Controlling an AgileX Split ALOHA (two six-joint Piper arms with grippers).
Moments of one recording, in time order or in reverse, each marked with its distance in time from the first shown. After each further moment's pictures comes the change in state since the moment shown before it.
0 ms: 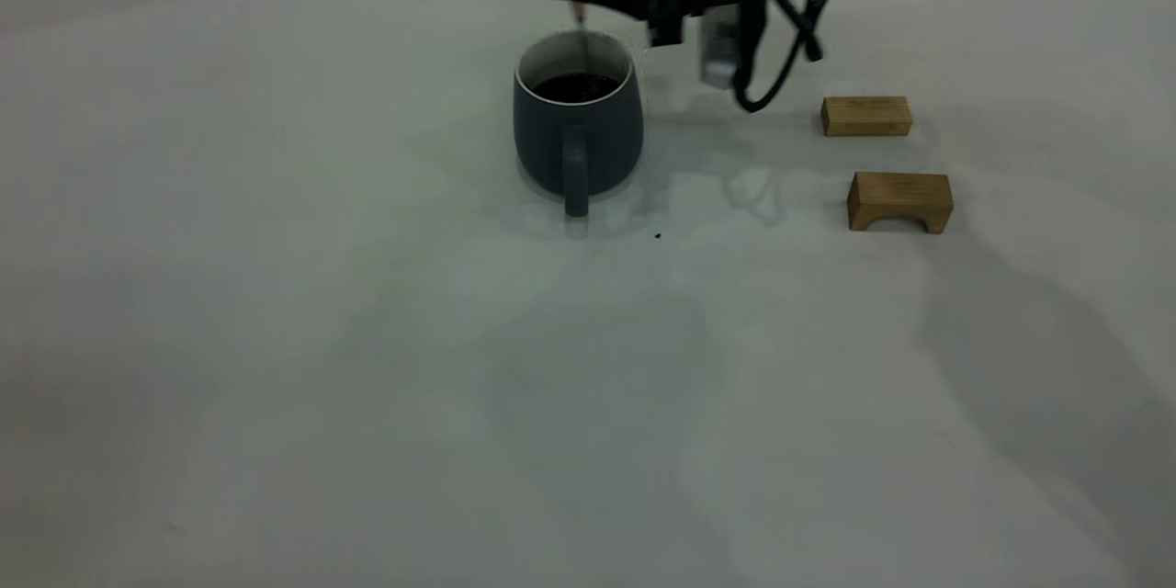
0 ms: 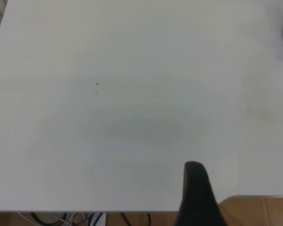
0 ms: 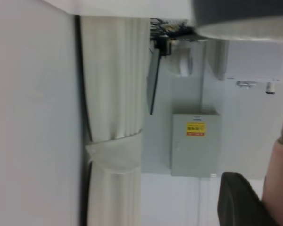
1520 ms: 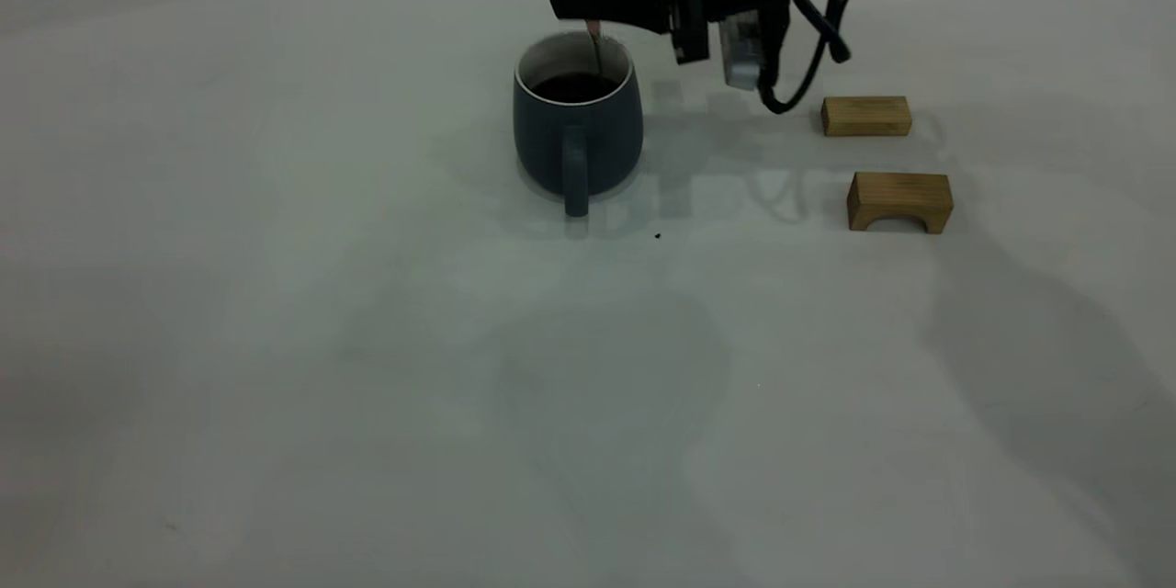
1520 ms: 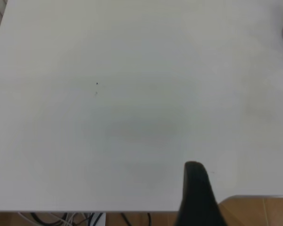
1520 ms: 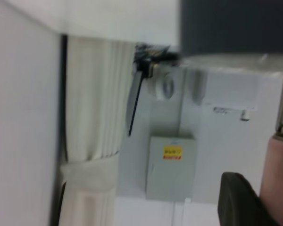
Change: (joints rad) left arm 0.000 0.000 0.000 0.000 0.000 0.000; right arm -0.002 -0.010 -0.001 -0.132 -0.005 0.001
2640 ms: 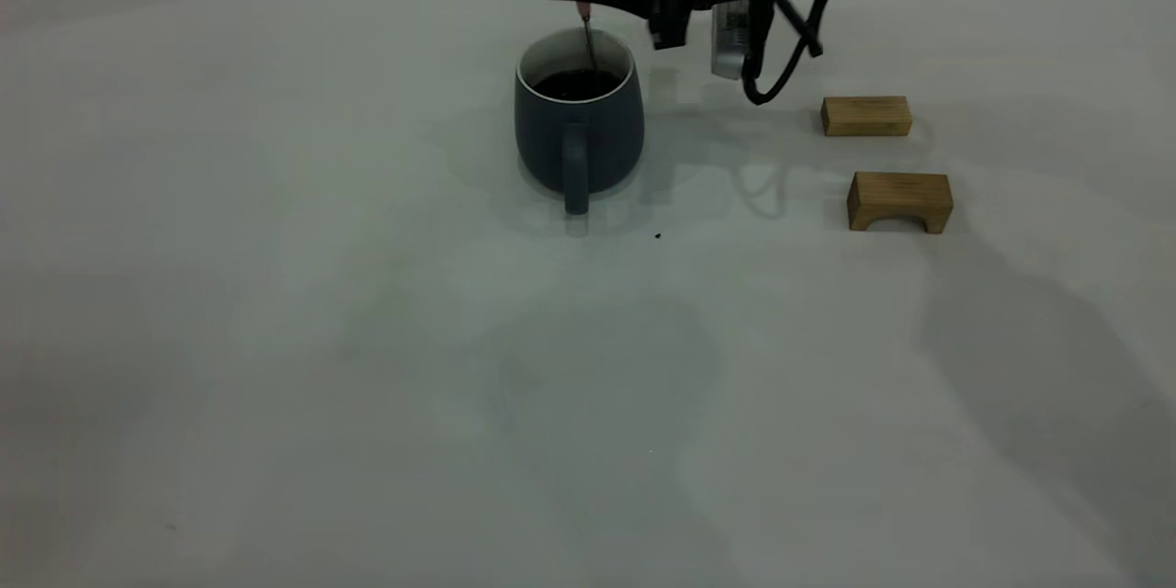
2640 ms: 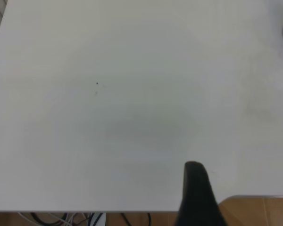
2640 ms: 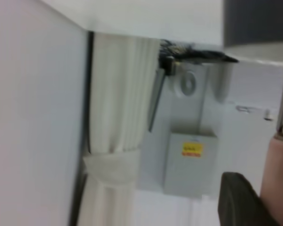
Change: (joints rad) left arm 0.000 0.000 0.000 0.000 0.000 0.000; right arm 0.008 -0.003 -0.001 0.095 -0.033 -0.049
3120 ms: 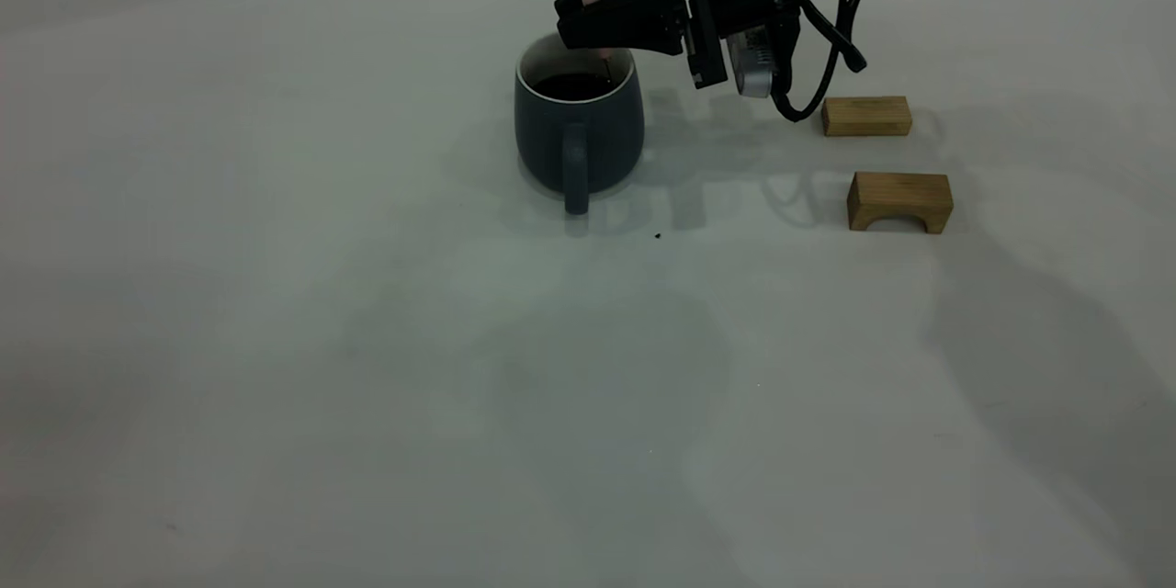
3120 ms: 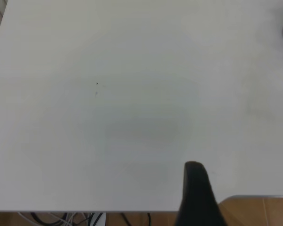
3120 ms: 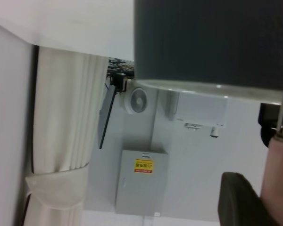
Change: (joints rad) left arm 0.000 0.000 0.000 0.000 0.000 0.000; right arm -0.008 0.000 0.000 -0.170 0.047 -0.001
